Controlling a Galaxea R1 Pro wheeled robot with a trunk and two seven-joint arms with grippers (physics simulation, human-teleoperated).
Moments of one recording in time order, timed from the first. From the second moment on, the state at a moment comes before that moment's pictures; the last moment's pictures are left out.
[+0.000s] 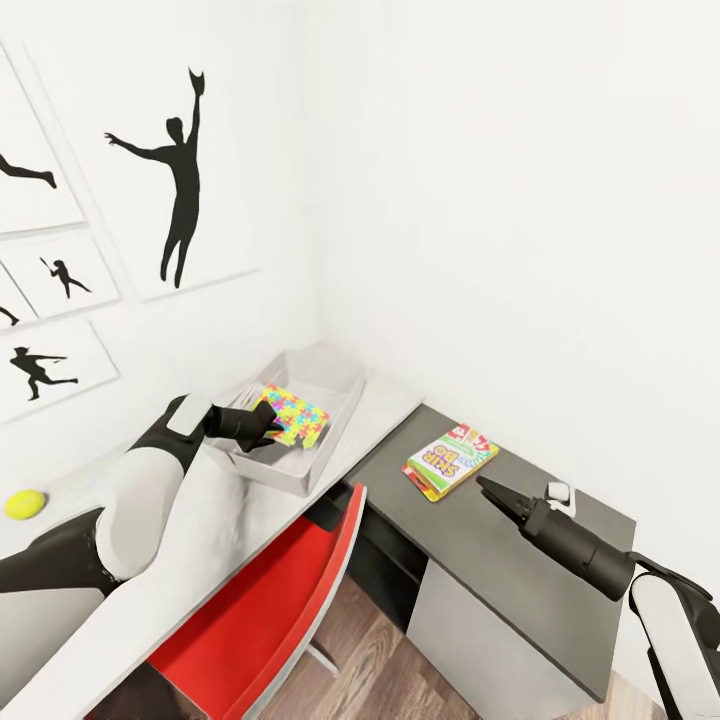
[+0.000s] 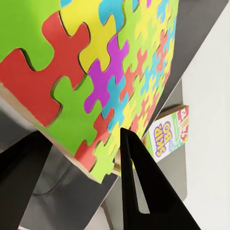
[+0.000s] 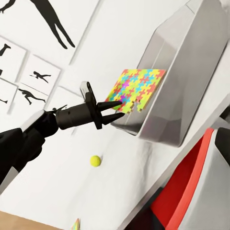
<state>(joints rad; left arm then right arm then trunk) -1.22 0.02 0.42 -0.37 0.58 0.91 0.09 -0.23 -0.14 -0.27 -1.59 -0.84 0.88 0.68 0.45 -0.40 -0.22</state>
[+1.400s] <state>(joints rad) -1.22 0.01 0.42 -0.37 0.57 0.91 0.09 -0.23 -0.14 -0.30 -1.59 -0.85 0.89 0.68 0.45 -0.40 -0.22</state>
